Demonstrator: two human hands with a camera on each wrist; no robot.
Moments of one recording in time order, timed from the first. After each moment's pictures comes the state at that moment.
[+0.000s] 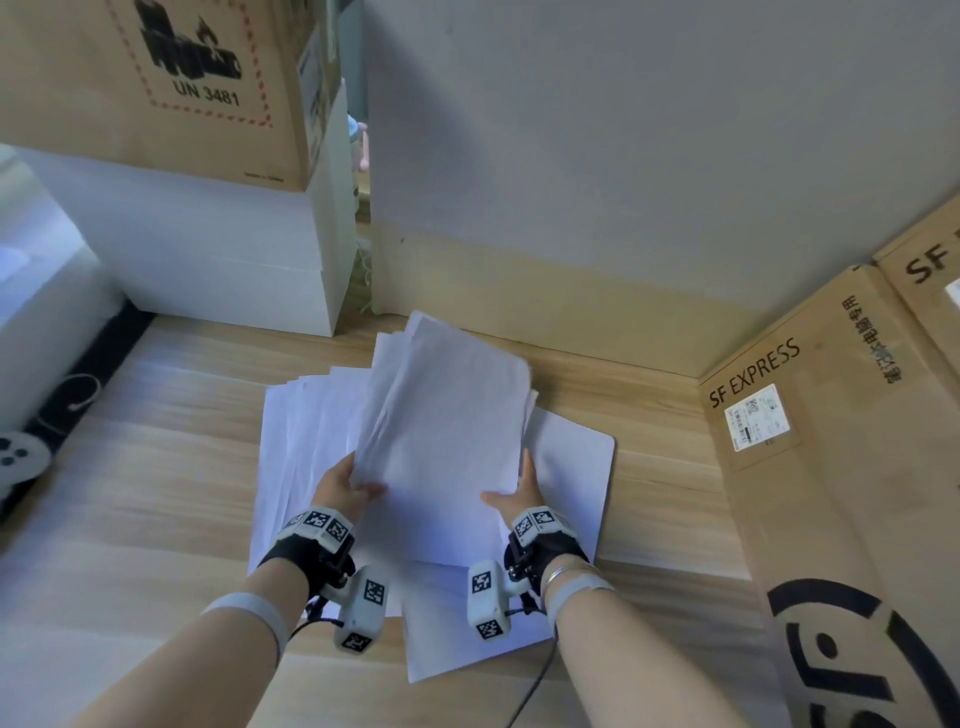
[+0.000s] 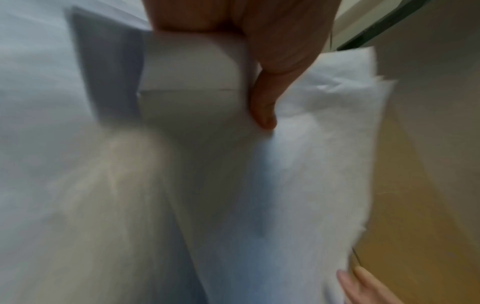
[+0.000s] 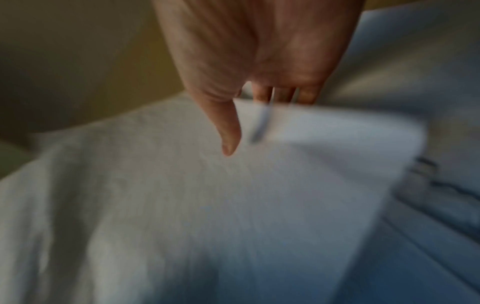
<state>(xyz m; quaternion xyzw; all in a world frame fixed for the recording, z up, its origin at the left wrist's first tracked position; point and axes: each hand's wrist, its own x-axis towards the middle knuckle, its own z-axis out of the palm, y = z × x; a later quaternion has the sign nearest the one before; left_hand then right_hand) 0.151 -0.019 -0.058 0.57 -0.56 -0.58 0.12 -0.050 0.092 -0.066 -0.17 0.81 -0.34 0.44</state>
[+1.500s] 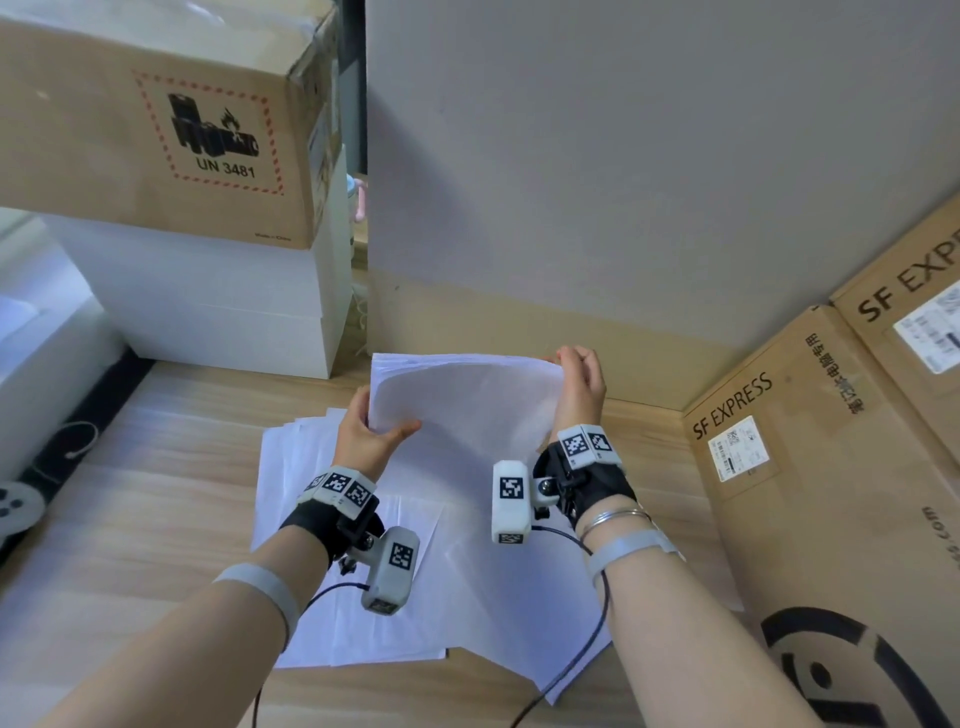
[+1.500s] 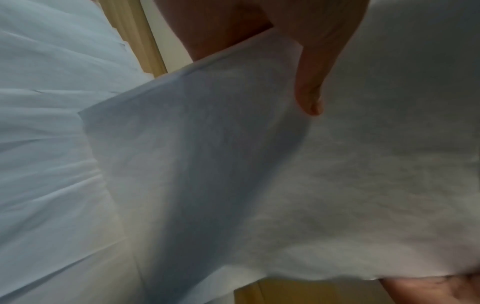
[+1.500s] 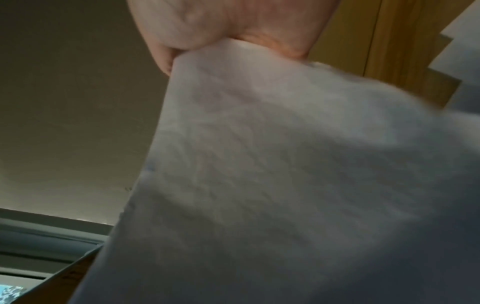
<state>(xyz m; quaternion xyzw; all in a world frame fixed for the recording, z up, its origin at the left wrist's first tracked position) 0.100 -0.054 0.039 0.45 -0.53 -0.62 0.35 -0.091 0.021 0.102 -0.16 0.67 -0.70 0.21</state>
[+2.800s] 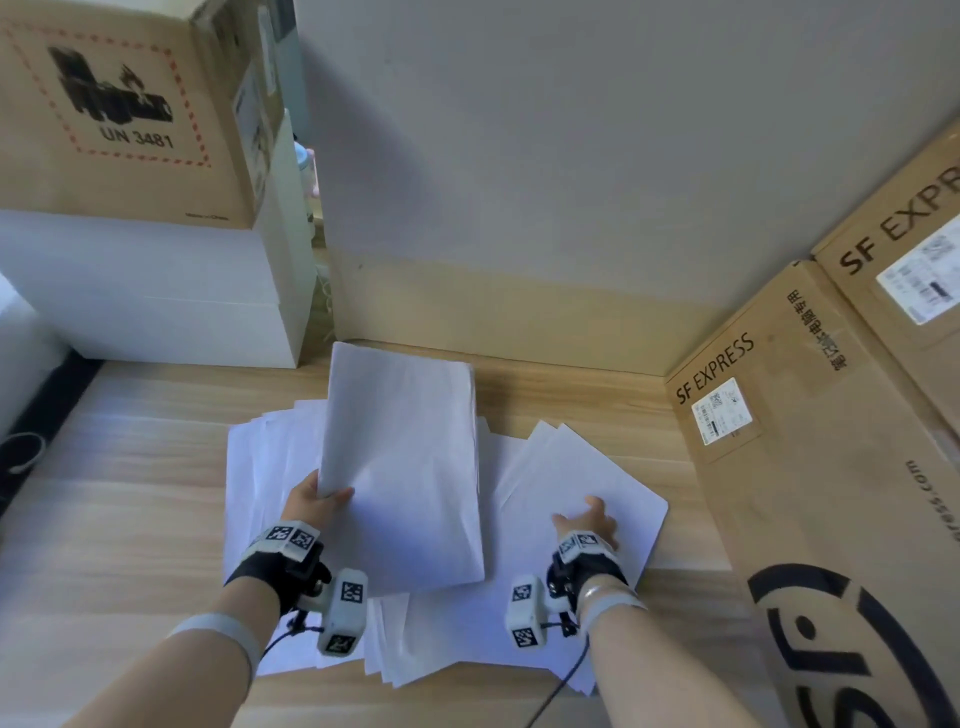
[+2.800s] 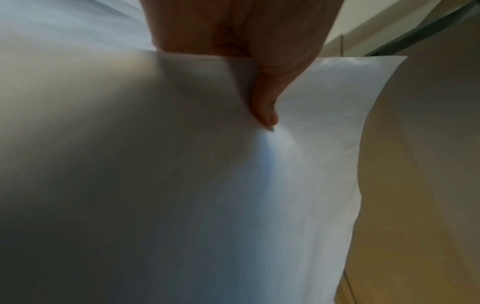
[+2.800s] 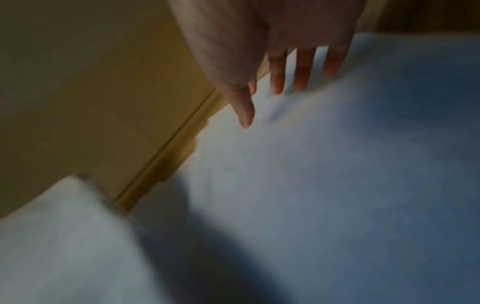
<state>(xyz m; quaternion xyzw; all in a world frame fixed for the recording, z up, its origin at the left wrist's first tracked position) 0.139 -0.042 -0.048 0.60 -0.49 -0.62 0.15 -0.104 0.145 -0.042 0.04 0.93 -0.23 0.30</state>
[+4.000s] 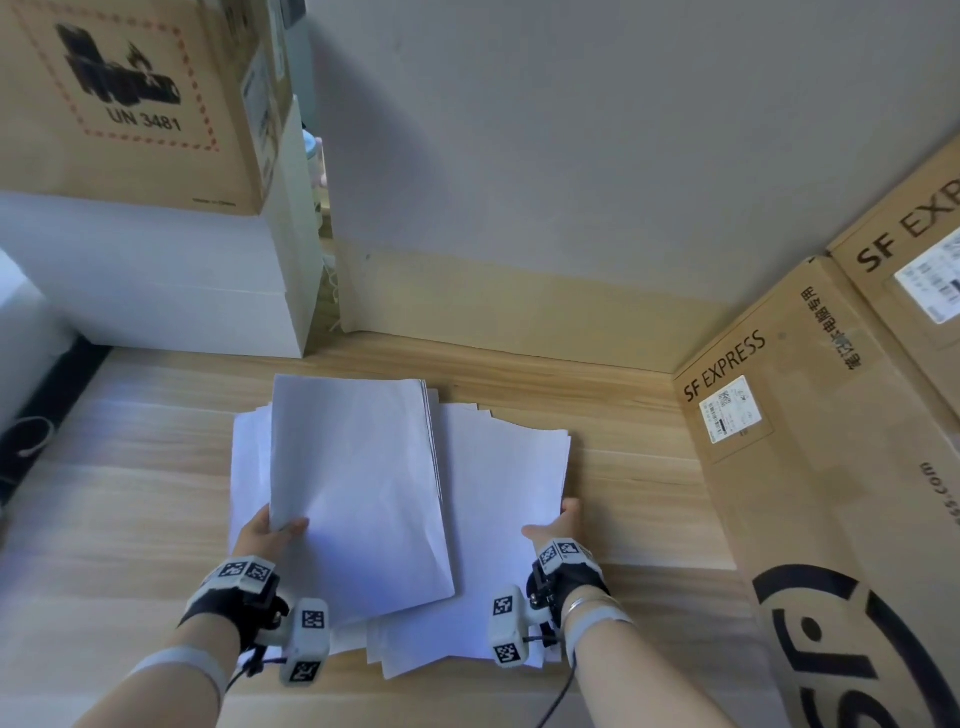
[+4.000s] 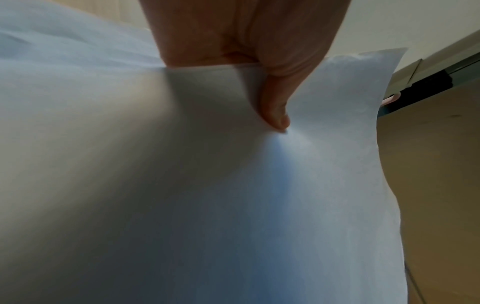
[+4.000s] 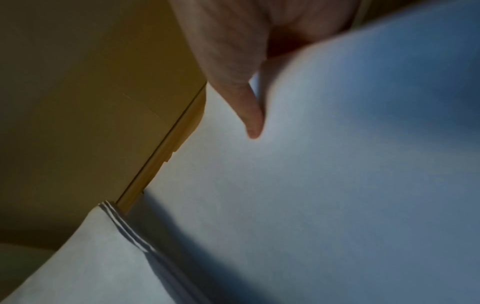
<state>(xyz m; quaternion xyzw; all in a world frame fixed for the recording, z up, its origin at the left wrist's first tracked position) 0.203 -0.038 -0.096 0.66 -0.43 -0.60 0.14 -0.077 0.139 -0.047 -0.01 0.90 -0.25 0.36</state>
